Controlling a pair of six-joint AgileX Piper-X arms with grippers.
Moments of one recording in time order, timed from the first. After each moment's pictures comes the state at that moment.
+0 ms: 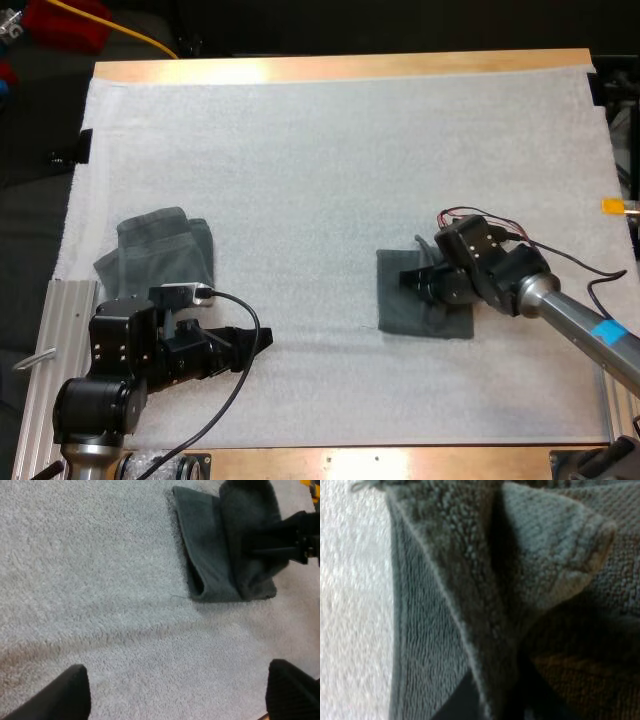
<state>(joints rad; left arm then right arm) -0.03 0.62 -0.56 0.97 0.69 -2.03 0.56 1.50 -0.83 0.60 -0.14 -1.21</state>
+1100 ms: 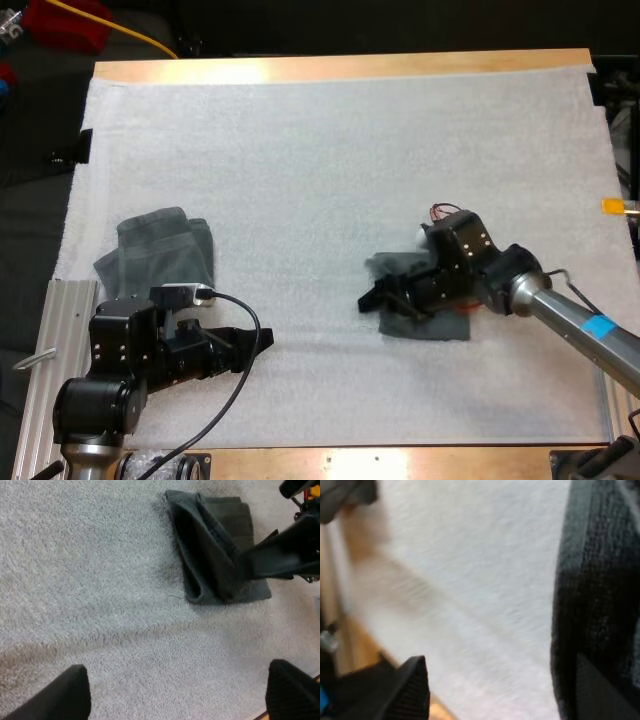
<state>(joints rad) -0.03 0.62 -0.56 0.97 0.69 -2.02 0.59 1.53 -0.83 0.45 -0.73 -1.24</state>
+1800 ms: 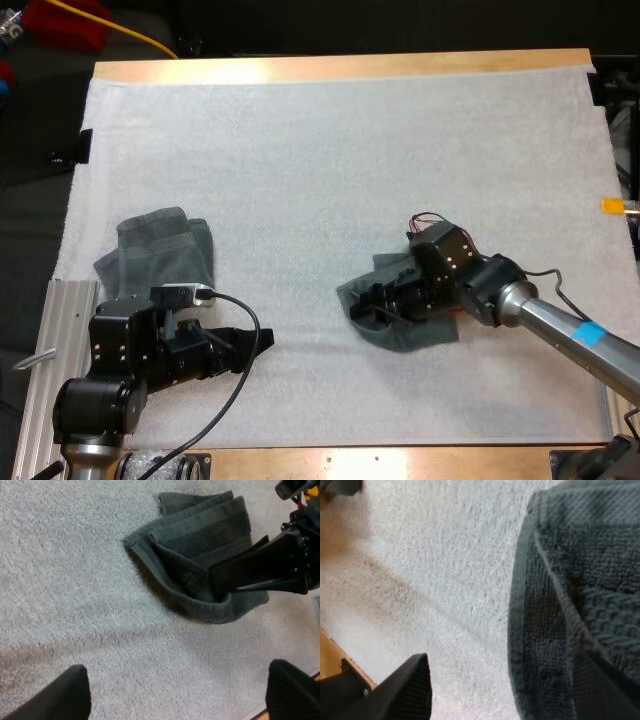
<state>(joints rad) -0.03 0.62 -0.56 0.97 0.70 -2.02 0.66 1.53 -0.83 0.45 -0.53 -1.24</state>
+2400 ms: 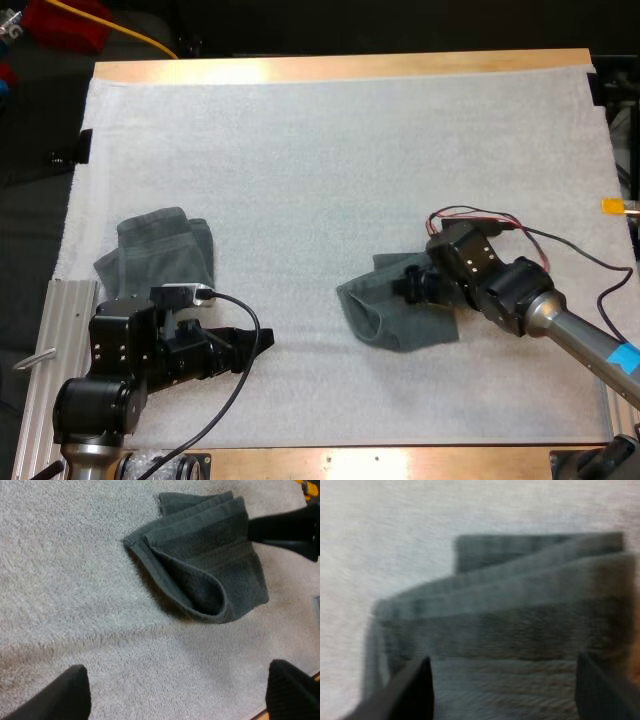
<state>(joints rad) -0.03 0.62 -0.56 0.97 0.70 -2.02 0.66 1.38 -0.83 0.63 0.00 -1.31</state>
